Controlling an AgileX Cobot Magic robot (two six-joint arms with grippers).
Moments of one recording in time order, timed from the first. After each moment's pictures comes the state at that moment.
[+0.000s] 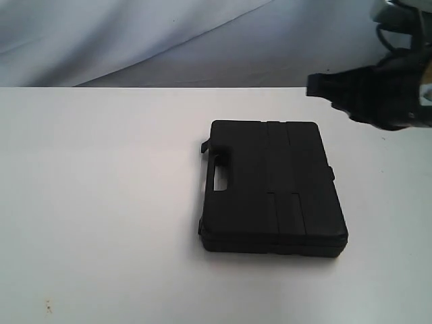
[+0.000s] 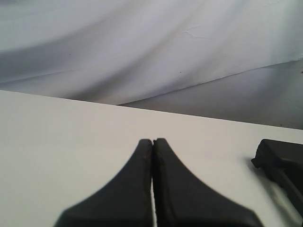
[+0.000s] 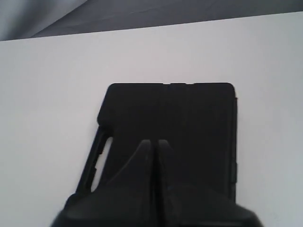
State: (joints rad) left arm -0.07 0.00 0.00 0.03 0.16 -0.20; right arm 0.58 1.25 -0.86 -0.36 0.34 0.73
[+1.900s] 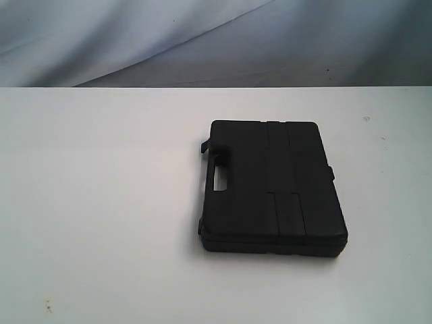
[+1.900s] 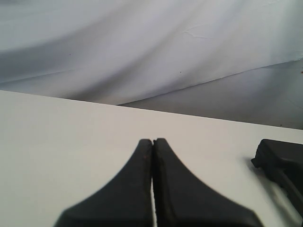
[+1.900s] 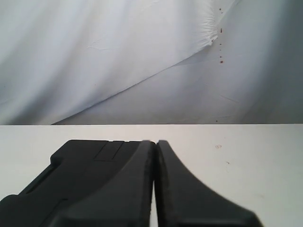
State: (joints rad) left arm -0.07 0.00 0.00 0.03 0.16 -0.20; right arm 0.28 0.01 0.00 -0.03 0.08 0.11
